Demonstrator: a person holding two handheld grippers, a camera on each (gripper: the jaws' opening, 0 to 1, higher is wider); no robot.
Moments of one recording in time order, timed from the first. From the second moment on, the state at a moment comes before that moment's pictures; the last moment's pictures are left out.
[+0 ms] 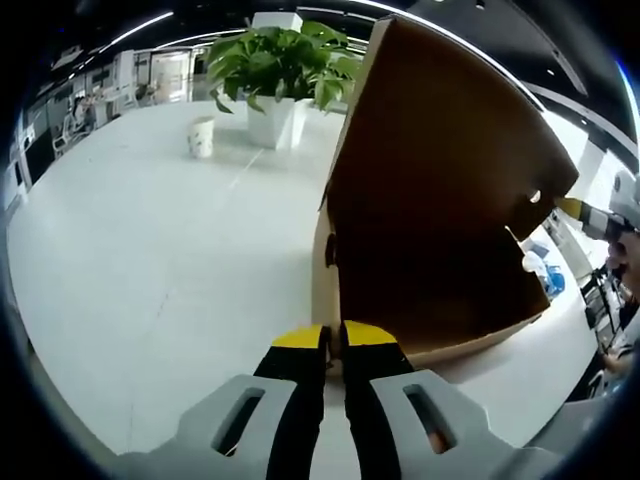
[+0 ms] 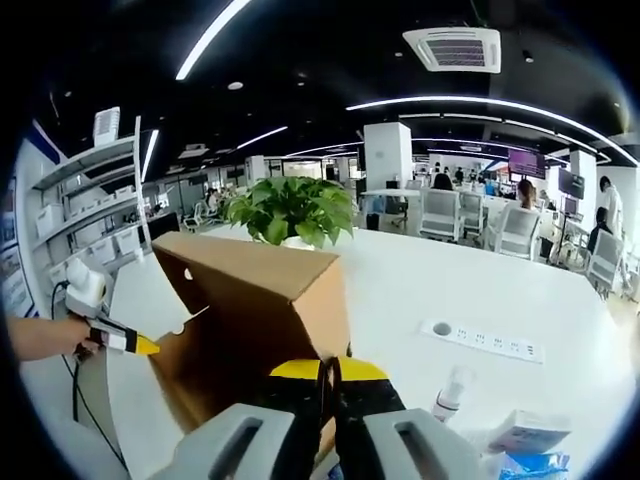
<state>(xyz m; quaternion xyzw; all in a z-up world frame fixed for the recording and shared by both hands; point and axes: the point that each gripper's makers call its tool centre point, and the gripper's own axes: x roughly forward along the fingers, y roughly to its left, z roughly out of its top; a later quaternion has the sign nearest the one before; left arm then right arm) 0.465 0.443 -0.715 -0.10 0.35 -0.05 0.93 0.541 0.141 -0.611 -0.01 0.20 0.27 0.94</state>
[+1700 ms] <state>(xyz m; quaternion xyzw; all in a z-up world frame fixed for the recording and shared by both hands) 0.465 0.442 -0.714 -0.09 0.35 -0.07 0.93 0.506 0.141 -0.641 0.01 0.22 0.27 0.94</state>
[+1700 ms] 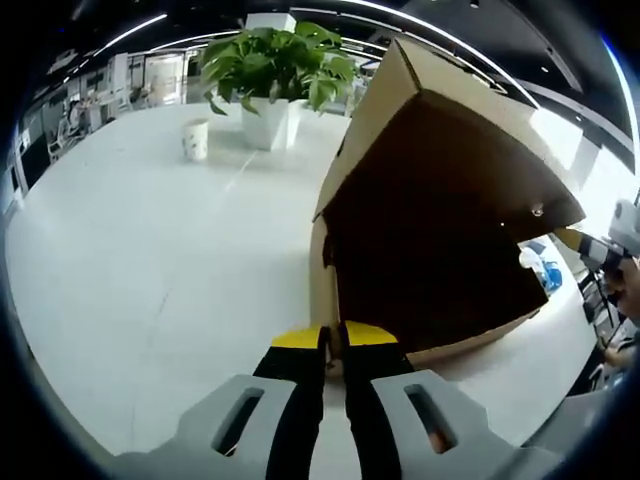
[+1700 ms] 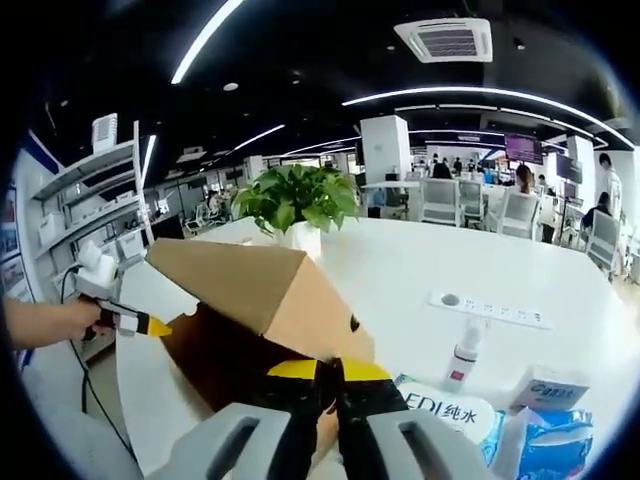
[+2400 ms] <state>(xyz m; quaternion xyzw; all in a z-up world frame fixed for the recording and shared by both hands) 0.466 0.439 -0.707 -0.04 0.32 -0.09 0.94 0.493 0.141 -0.659 0.02 0.24 0.28 0.93</state>
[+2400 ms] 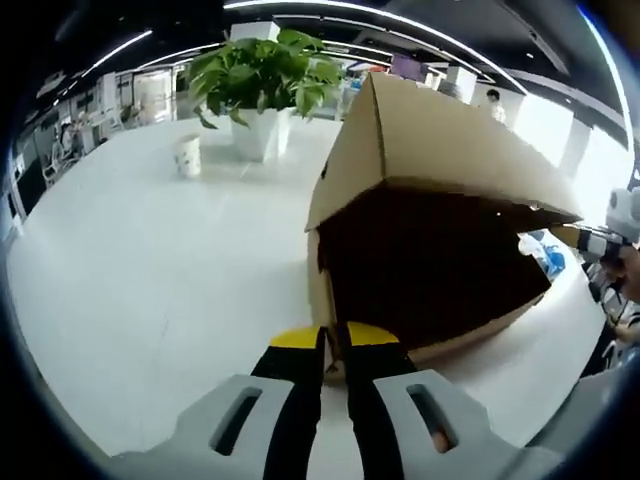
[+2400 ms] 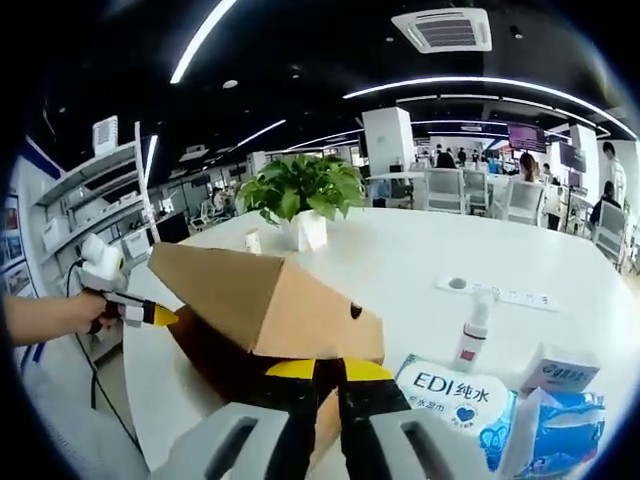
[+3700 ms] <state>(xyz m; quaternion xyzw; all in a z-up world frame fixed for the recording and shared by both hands) 0.459 0.418 -0.670 -0.01 0.24 -0.16 0.96 0.471 0.146 -0.676 -0.03 0.23 0.31 0.92</state>
